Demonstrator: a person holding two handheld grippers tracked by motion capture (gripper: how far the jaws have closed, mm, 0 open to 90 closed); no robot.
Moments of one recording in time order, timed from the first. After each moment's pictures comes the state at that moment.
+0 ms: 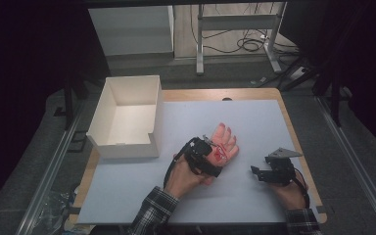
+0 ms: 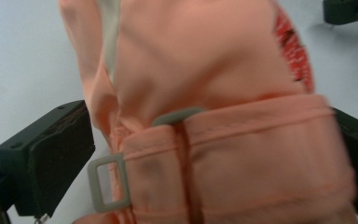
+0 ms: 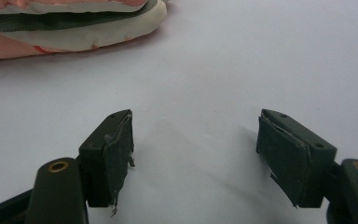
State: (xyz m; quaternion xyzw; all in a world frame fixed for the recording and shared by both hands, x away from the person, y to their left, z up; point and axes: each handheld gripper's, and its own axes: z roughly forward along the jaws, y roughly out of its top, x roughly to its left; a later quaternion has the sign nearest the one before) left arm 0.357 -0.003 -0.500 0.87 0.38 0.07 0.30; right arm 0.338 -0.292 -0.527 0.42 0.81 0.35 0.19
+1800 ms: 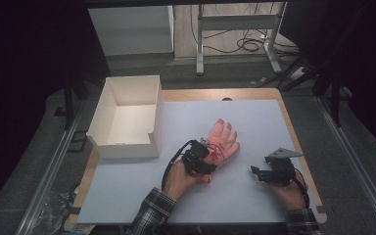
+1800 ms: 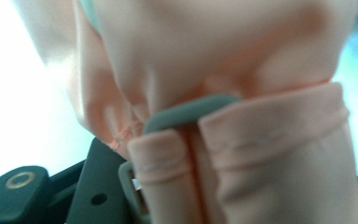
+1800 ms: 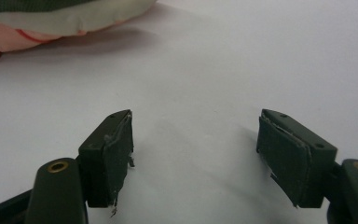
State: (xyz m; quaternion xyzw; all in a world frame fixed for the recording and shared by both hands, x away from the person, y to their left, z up) left arm 0.353 0.008 -0.499 0.88 0.36 0.03 0.32; right arm 0.338 -0.293 -0.528 0.42 0.81 0.36 0.19
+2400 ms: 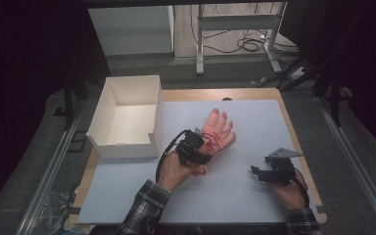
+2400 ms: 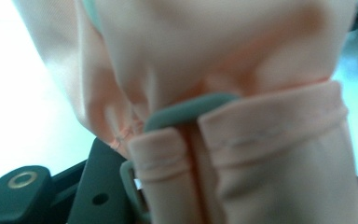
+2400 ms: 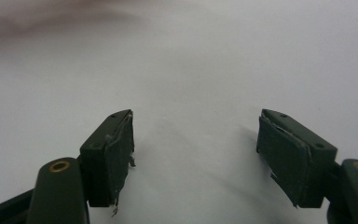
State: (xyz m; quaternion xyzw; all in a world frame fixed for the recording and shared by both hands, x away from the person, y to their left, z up) left arm 0.366 0.028 -0.464 0.87 0.37 0.05 0.32; right arm 0.338 -0.293 -0.528 0.42 0.81 0.36 0.19
